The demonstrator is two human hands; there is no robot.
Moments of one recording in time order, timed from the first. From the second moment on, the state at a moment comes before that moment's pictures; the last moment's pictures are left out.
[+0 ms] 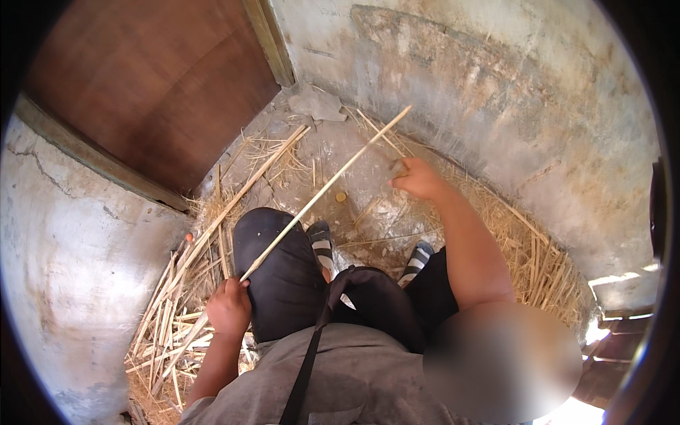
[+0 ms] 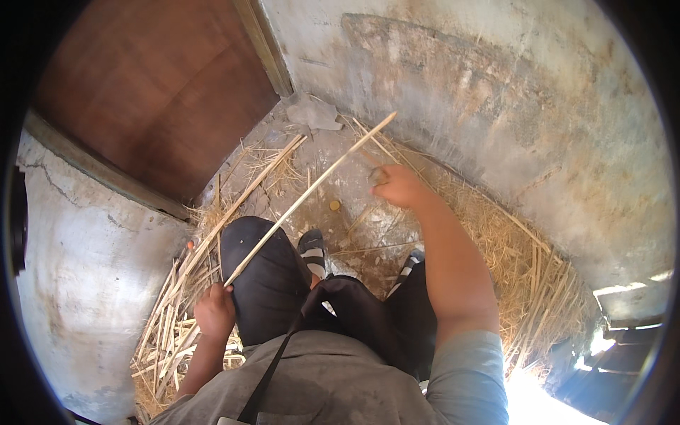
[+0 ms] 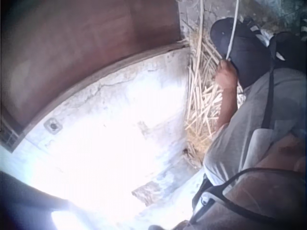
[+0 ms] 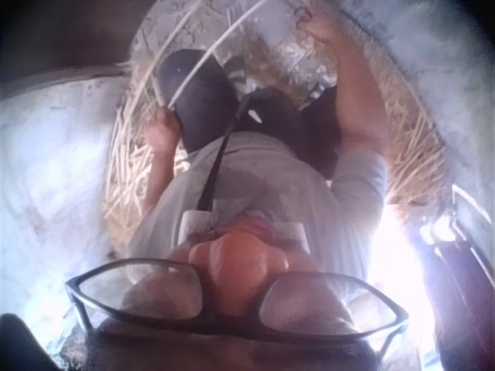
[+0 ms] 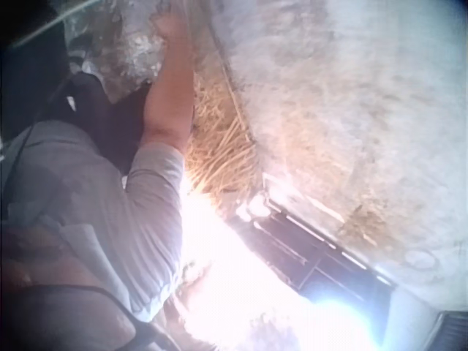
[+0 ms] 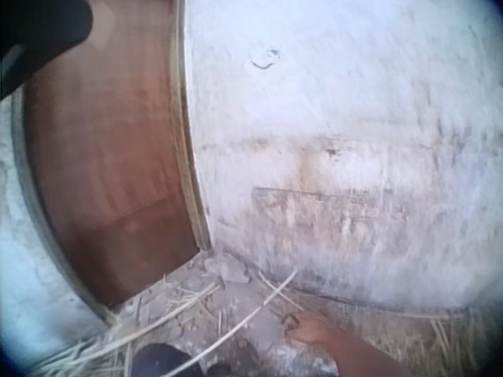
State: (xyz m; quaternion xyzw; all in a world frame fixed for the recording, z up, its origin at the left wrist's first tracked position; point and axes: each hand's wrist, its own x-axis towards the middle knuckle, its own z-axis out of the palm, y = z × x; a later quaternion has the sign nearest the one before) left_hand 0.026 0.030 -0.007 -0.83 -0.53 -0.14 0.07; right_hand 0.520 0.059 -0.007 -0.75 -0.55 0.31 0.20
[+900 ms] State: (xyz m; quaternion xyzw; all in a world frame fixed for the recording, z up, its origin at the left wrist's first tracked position) left_hand 0.026 0.029 -0.007 -0.83 -0.54 -0.14 0.06; right_hand 0.467 0.058 0.006 -0.60 -0.74 0.27 0.12
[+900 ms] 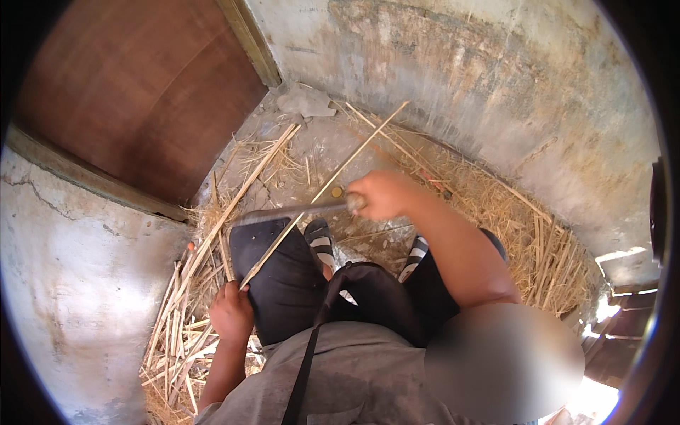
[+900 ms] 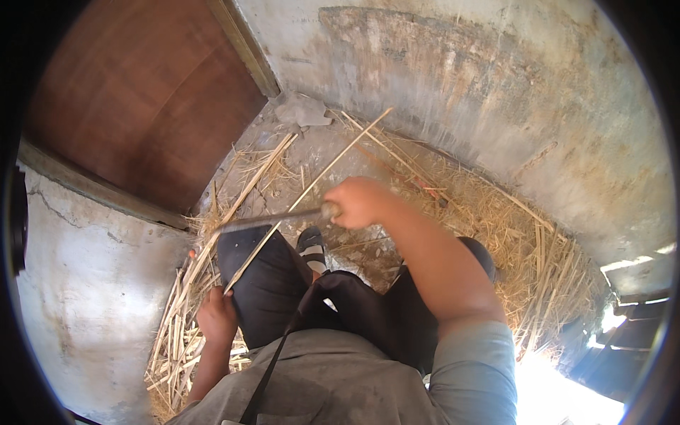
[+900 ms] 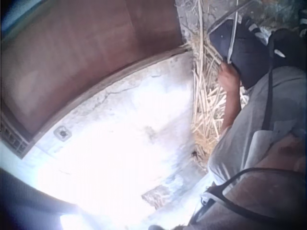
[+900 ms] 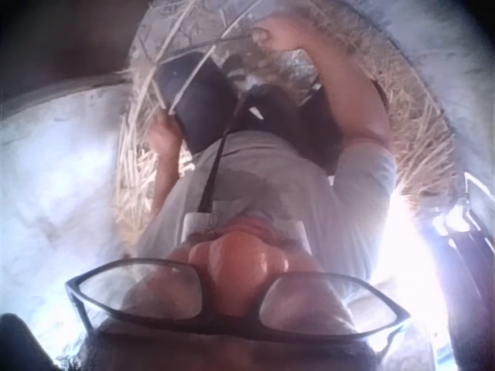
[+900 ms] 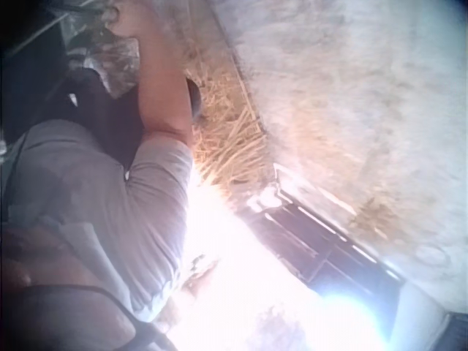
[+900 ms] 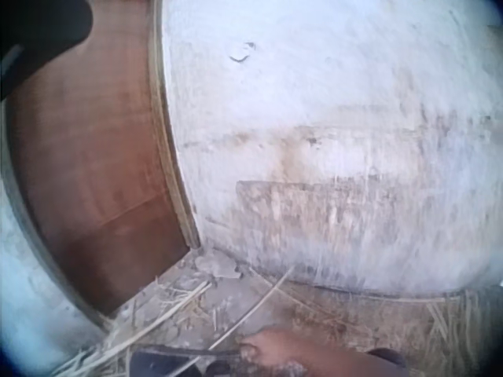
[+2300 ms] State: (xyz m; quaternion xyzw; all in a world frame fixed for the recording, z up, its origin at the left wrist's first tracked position) left_hand 0.034 0.047 0.016 -0.84 -0.55 -0.05 0.00; right_hand 0.479 0.058 -0.013 -0.67 -0.68 0.24 0.16
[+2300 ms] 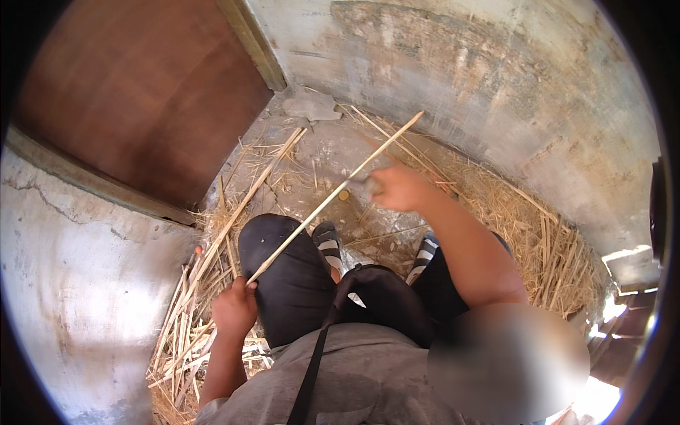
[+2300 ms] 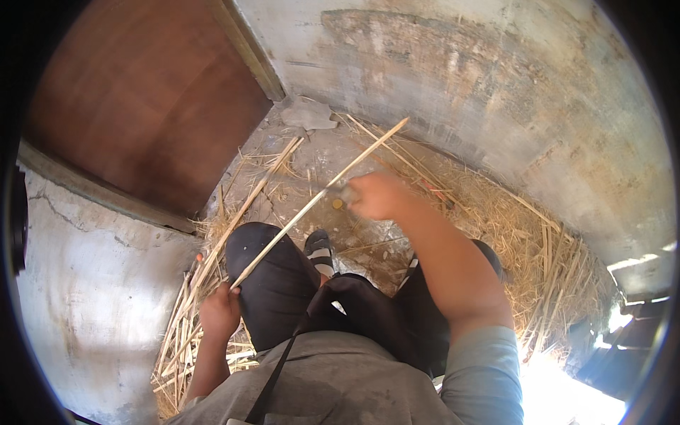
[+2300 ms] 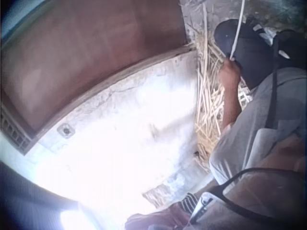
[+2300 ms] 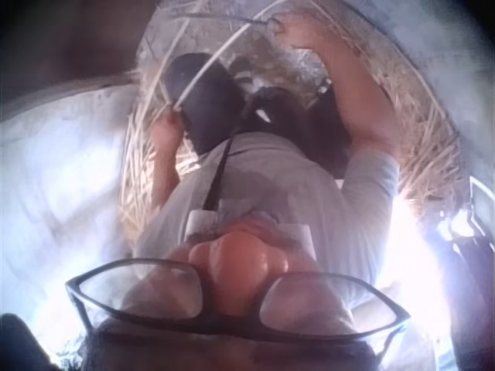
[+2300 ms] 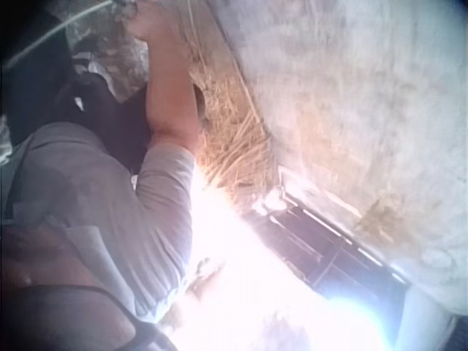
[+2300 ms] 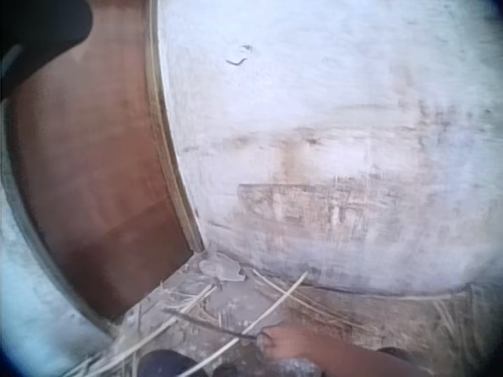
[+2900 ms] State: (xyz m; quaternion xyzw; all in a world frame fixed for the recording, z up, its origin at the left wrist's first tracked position) left_hand 0.030 0.051 0.020 -0.84 -0.54 -0.04 -0.02; right_hand 0.460 0.053 0.015 -0.65 -0.73 0.21 0.06
